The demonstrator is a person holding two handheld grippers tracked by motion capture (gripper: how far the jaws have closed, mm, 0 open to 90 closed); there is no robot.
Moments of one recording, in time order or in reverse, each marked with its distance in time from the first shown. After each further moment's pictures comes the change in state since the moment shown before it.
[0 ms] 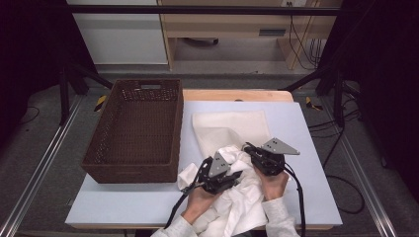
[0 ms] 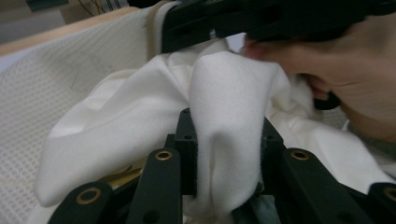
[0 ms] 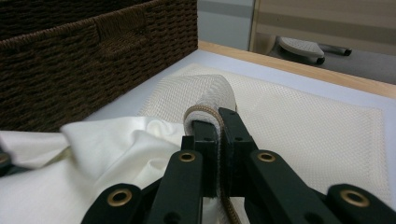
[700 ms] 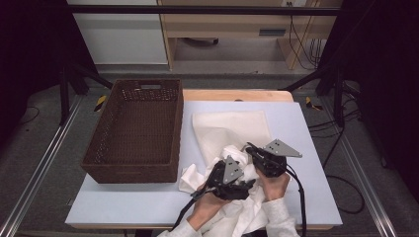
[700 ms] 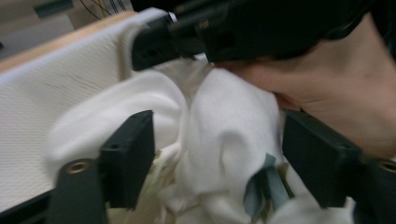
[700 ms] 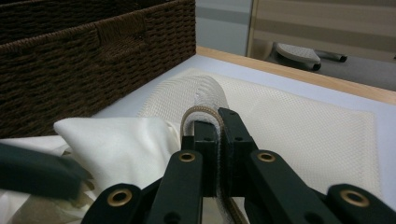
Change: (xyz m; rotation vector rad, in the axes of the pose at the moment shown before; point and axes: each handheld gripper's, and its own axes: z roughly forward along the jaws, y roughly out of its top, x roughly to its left) left arm -0.027 0.018 -0.003 0.029 0.039 0.048; right arm -0.001 -0.002 -0.005 -0.025 -0.010 -0.008
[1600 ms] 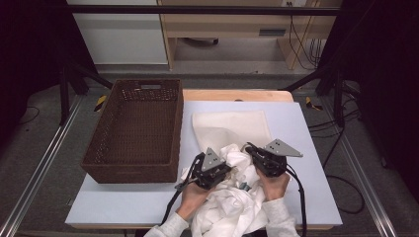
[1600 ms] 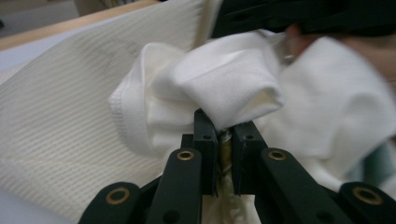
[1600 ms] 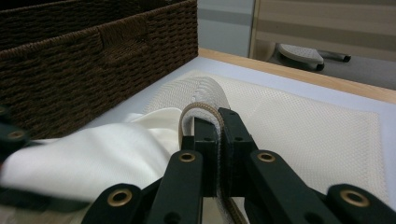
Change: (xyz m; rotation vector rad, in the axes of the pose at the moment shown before) left arm 0.038 -0.022 -0.004 -0.025 -0.022 -0.076; right arm 0.000 0.001 0.000 -0.007 0.015 0.016
